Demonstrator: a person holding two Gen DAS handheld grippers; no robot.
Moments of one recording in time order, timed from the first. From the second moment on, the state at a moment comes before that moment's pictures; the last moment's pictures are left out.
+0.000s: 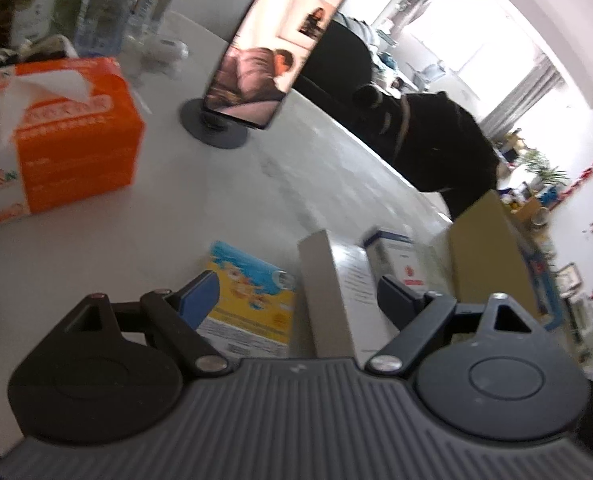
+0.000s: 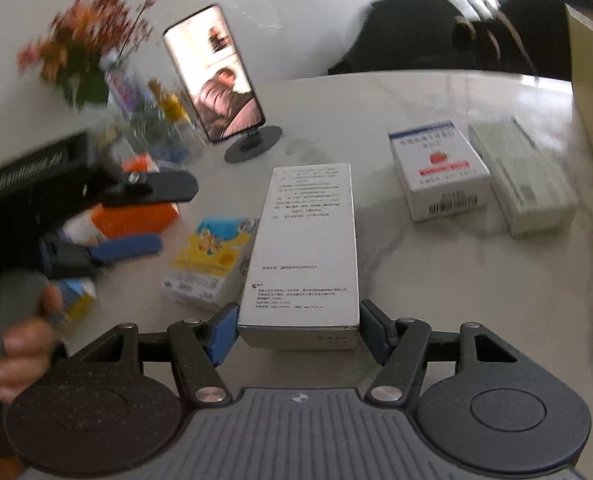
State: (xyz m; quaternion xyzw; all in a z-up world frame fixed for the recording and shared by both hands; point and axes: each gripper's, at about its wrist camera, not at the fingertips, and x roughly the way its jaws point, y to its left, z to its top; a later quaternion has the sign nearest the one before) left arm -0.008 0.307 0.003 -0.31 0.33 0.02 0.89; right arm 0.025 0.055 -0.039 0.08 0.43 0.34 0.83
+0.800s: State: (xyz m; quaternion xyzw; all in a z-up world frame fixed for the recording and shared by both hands) left arm 0.046 0.248 -0.028 -0.32 0.41 -0.05 0.85; right arm 0.042 0.014 -0.045 0.23 0.45 0.36 0.78
